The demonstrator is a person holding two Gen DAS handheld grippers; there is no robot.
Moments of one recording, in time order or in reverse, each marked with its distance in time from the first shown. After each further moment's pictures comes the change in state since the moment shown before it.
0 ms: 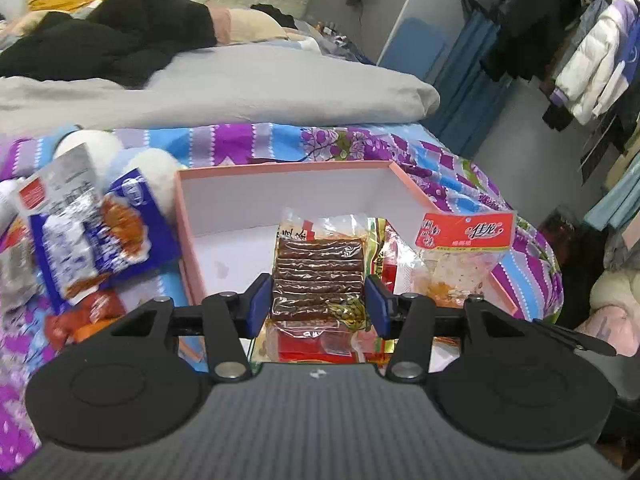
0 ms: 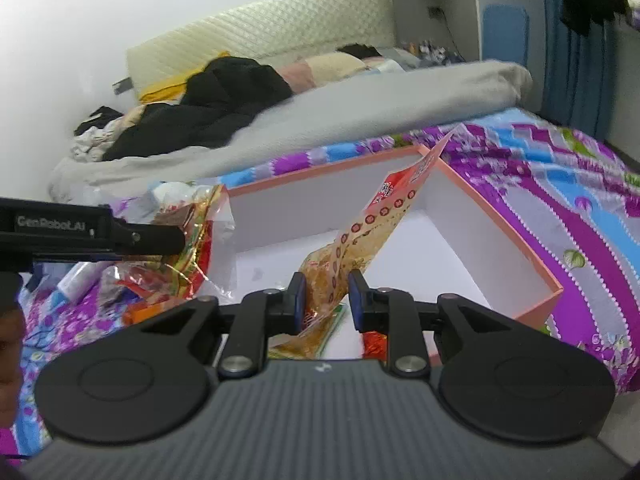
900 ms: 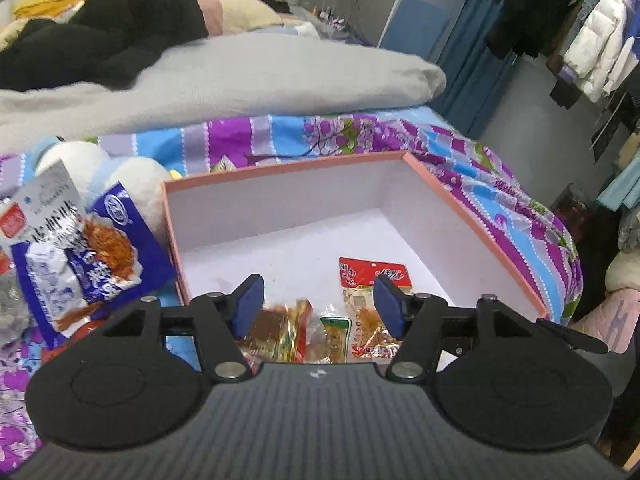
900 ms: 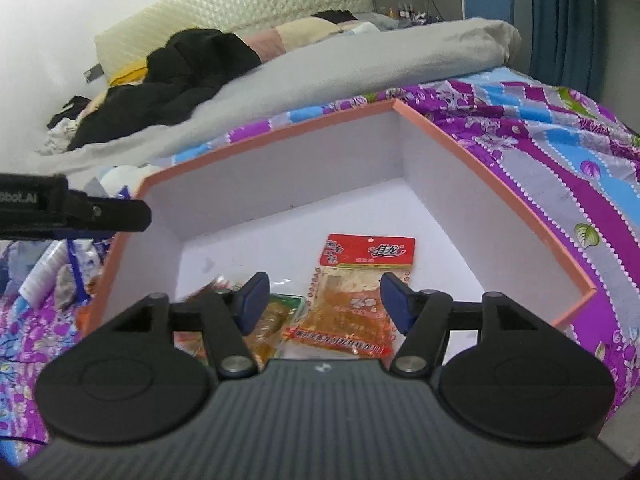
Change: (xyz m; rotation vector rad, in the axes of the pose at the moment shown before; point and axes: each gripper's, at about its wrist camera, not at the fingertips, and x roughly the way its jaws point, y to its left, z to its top) left arm 0.036 0.004 0.020 0.052 0.037 0.025; right arm 0.057 -0.028 -0.002 0.039 0.077 -0.029
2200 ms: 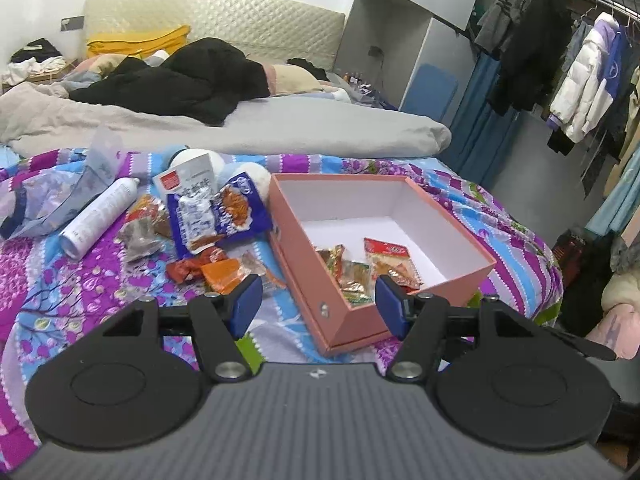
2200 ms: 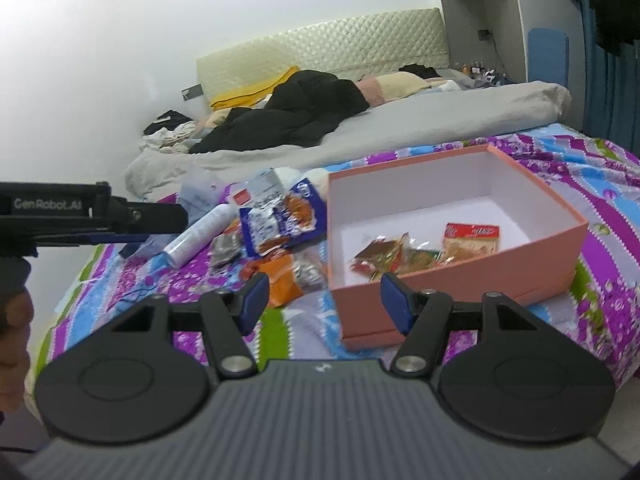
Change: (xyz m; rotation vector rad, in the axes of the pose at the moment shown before) left arm -0.269 0.020 -0.157 -0.046 -0.194 0.086; right arm -0.186 0.114 -0.096 -0.098 -0.141 0.187
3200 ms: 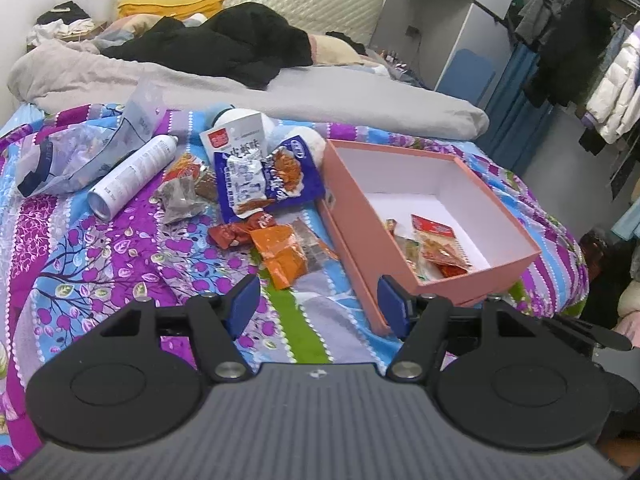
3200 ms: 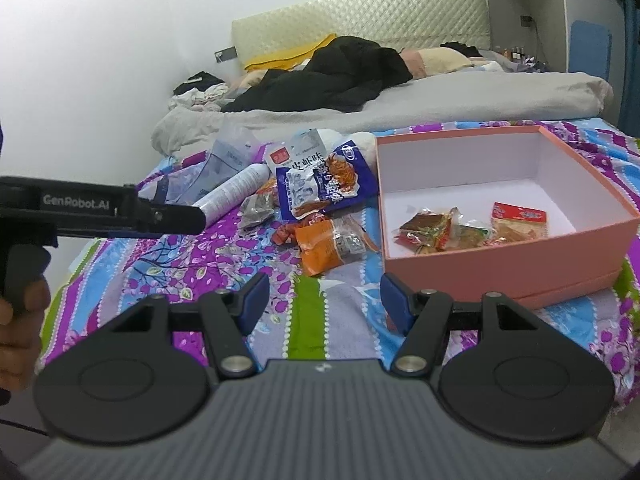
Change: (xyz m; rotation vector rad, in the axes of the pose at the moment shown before) left arm 0.037 0.063 -0.008 -0.078 0.084 0.065; right arm 0.039 0.032 -0.010 -0.085 0.096 0.074
